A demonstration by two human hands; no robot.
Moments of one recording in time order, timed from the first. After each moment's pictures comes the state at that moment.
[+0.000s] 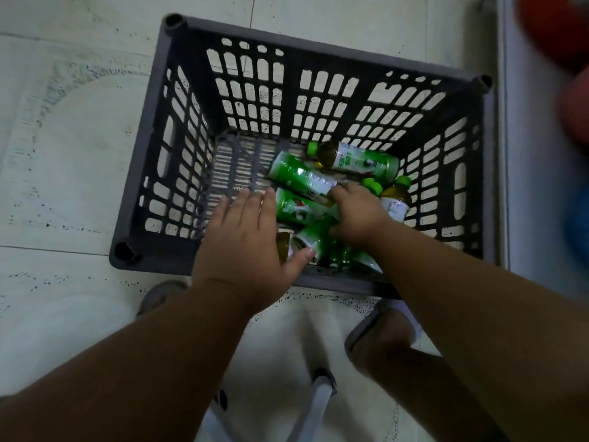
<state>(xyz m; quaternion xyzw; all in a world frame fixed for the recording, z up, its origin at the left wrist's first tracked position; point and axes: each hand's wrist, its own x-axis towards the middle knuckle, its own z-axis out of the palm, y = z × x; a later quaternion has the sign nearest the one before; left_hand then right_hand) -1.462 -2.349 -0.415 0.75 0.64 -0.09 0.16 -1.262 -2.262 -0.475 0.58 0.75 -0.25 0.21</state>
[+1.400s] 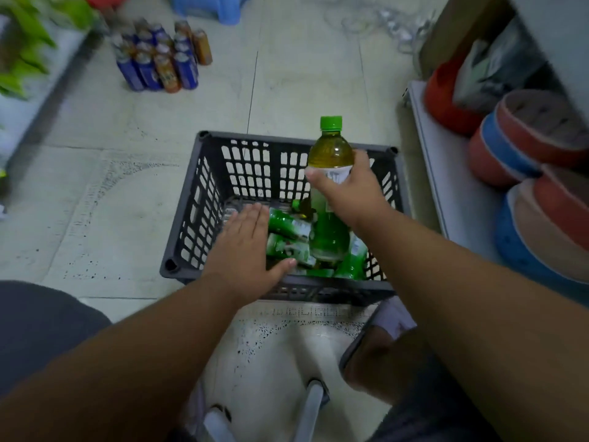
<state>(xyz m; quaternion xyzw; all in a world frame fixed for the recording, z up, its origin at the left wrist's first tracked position) -1.466 -2.371 -0.339 0.78 0.61 -0.01 0.14 -1.271 -2.301 -0.275 0.64 0.51 -0.46 -0.35</state>
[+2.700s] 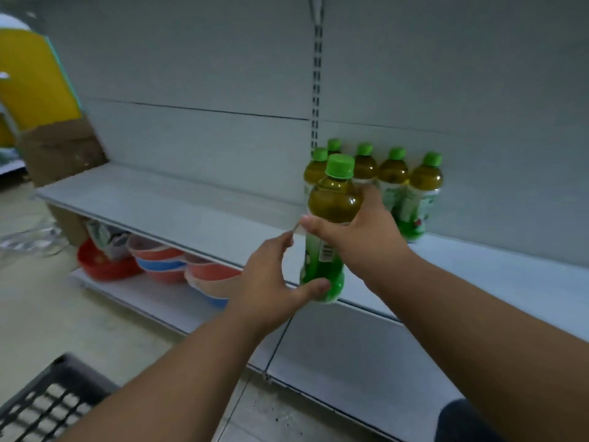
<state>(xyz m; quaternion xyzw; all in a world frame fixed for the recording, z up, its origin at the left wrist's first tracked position) -1.048 -2.500 -0.144 0.90 0.09 0.16 0.39 -0.976 -2.640 -0.074 0.79 0.16 -0.01 -0.59</state>
